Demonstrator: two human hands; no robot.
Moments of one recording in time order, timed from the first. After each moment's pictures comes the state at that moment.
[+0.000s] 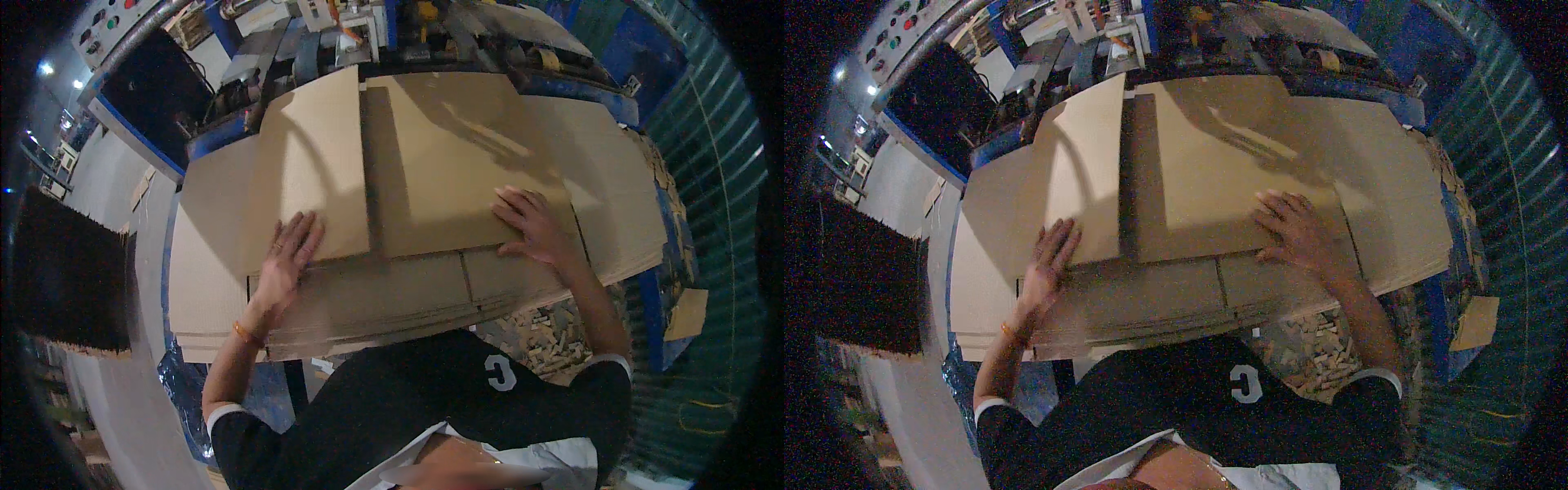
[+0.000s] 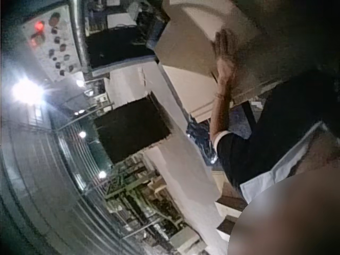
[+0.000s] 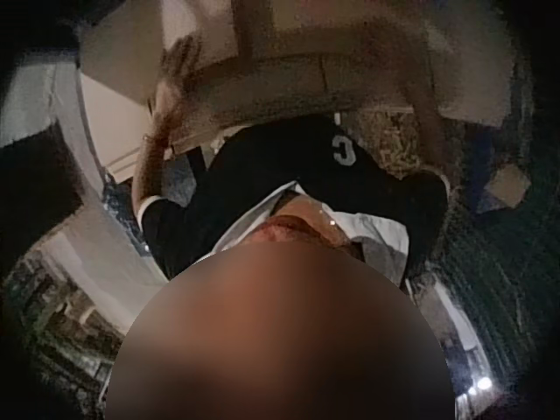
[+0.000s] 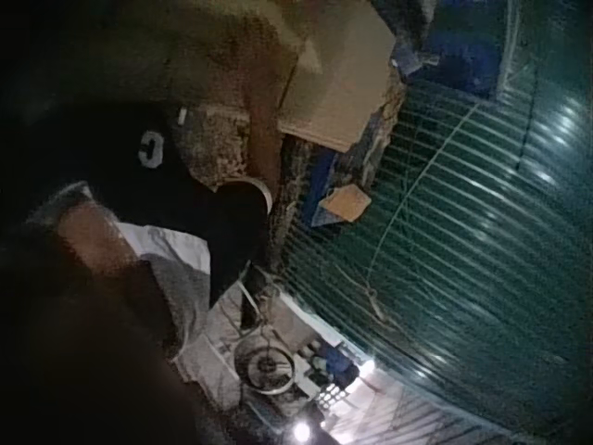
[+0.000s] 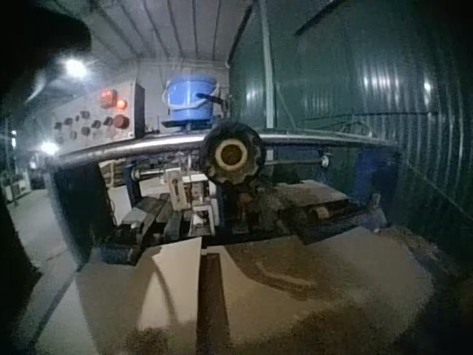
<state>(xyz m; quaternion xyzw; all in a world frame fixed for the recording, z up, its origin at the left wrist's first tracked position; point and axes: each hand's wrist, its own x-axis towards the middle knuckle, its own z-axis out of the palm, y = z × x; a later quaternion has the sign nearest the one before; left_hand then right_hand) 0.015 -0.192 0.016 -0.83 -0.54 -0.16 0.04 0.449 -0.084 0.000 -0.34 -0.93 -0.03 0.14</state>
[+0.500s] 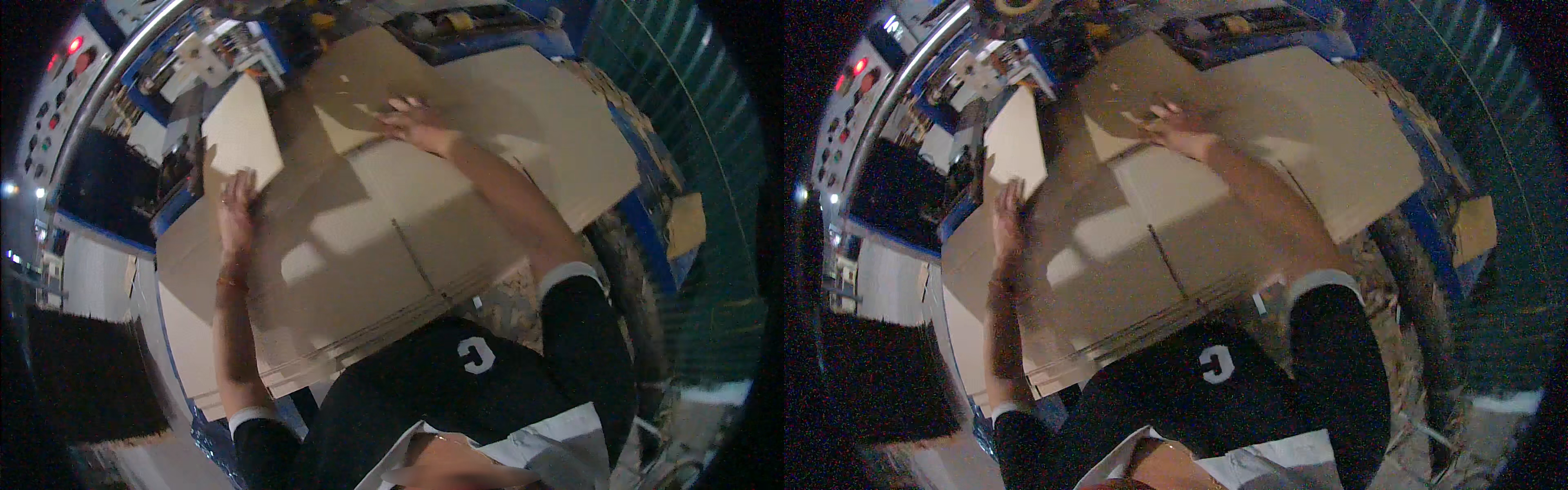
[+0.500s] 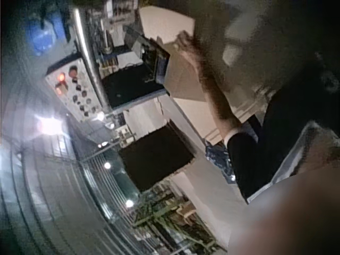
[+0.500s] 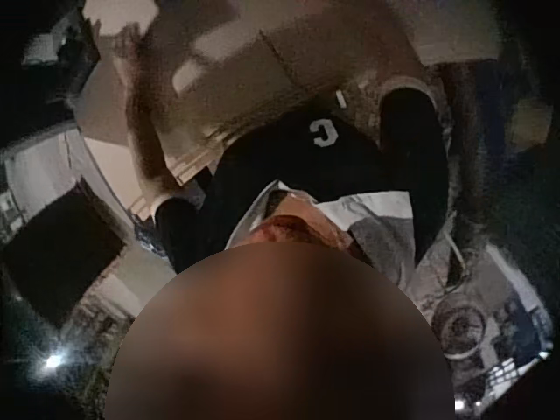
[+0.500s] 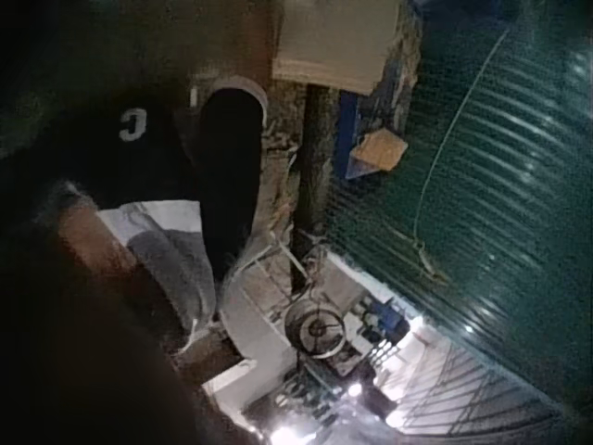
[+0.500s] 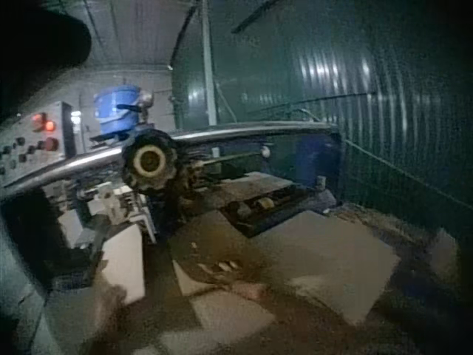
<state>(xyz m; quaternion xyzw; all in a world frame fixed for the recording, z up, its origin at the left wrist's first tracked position) -0.001 -0.016 0.001 -0.72 -0.59 -0.36 -0.06 0.390 0.084 -0.036 -0.48 -0.86 -0.06 0.15</state>
